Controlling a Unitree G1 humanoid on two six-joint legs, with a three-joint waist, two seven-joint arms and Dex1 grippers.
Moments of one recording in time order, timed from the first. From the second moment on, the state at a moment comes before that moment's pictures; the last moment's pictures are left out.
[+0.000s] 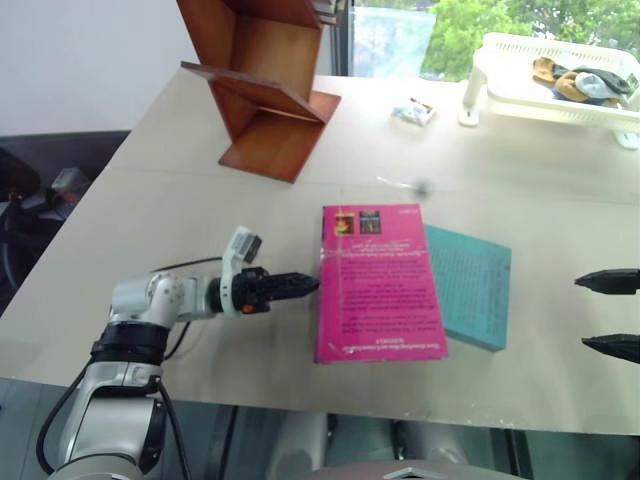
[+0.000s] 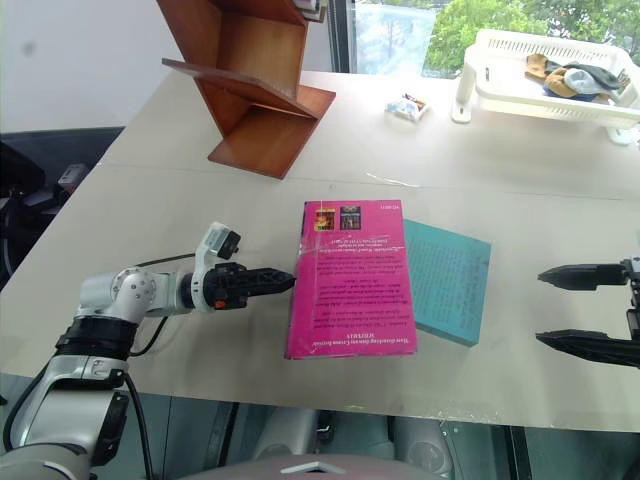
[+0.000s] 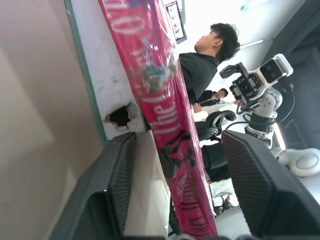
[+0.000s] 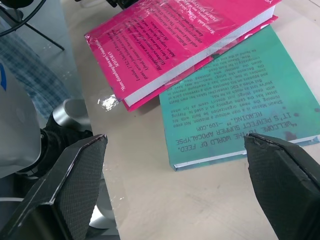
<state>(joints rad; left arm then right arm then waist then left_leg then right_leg) -0.50 0.66 -0.01 0.33 -0.82 1.25 -1.34 0.26 -1.16 -0.79 -0.38 0.75 0.78 1.52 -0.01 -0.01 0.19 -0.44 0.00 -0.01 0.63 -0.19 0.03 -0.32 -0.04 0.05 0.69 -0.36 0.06</state>
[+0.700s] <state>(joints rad) -0.56 0.59 -0.07 0.42 -0.77 1.23 -1.42 0.27 -1.17 -0.79 -0.37 0.75 0.78 1.52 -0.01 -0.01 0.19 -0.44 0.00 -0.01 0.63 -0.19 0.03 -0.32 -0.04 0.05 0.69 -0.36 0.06</state>
